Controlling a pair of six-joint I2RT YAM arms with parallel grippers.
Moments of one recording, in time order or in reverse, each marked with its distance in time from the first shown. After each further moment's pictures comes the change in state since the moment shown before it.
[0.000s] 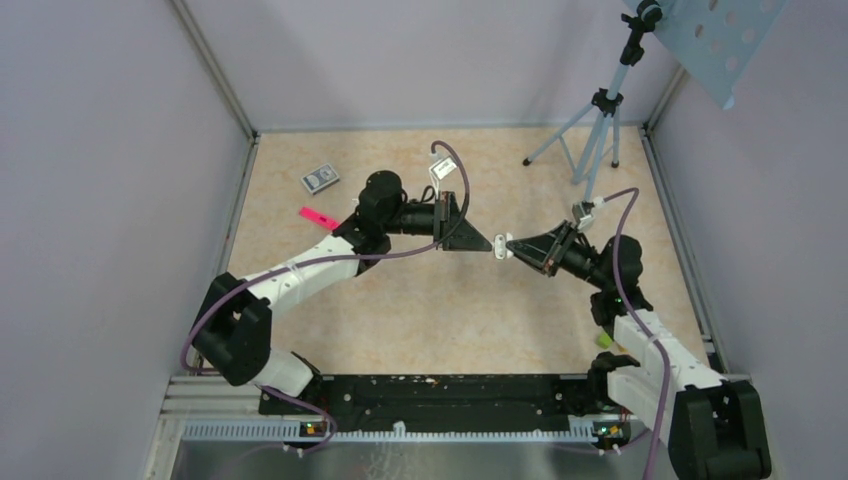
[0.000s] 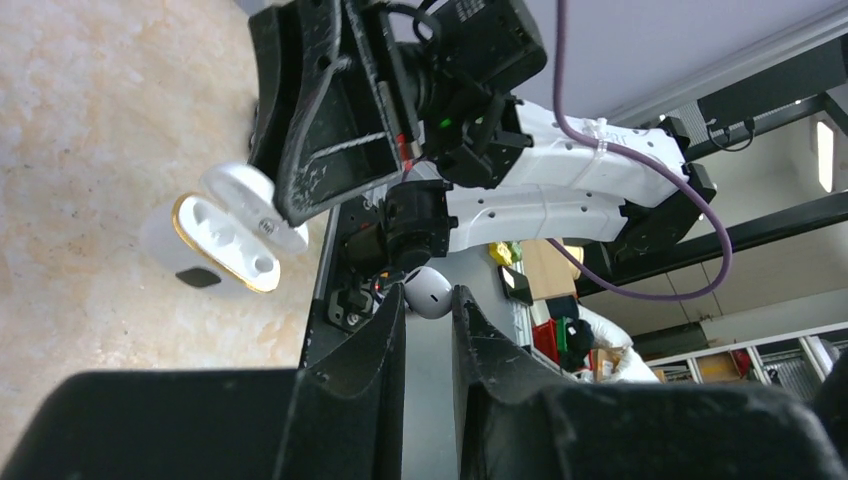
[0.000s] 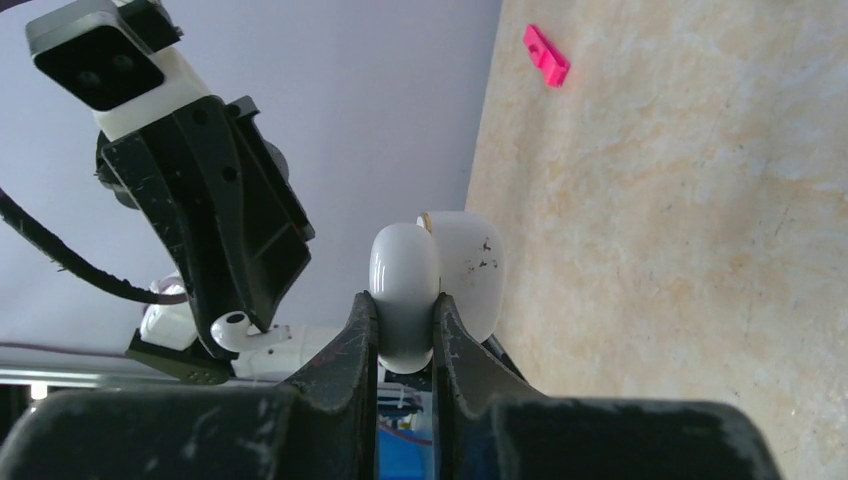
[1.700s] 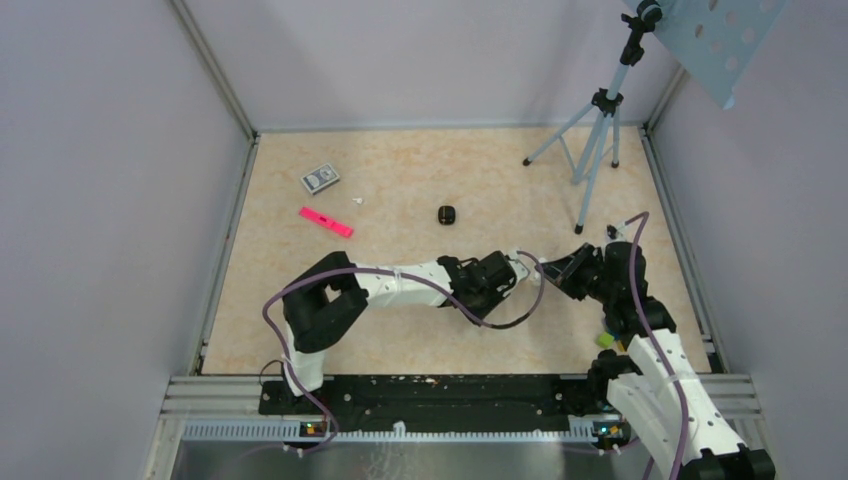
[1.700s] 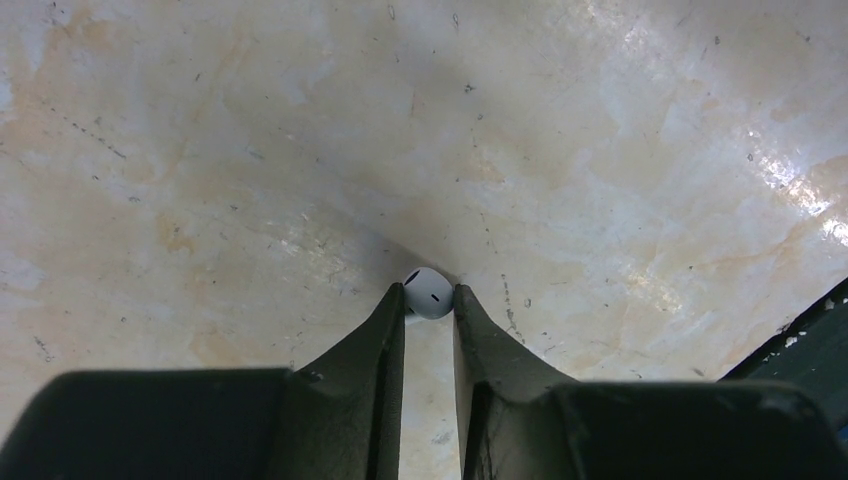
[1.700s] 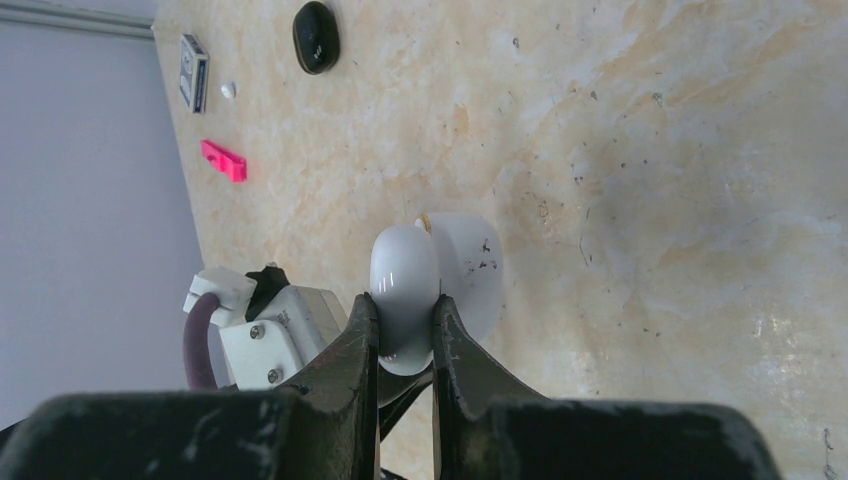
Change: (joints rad) left arm -0.453 0.439 0.256 -0.877 -0.979 0.720; right arm -0.023 -0.253 0.111 -0.924 0.504 -0.391
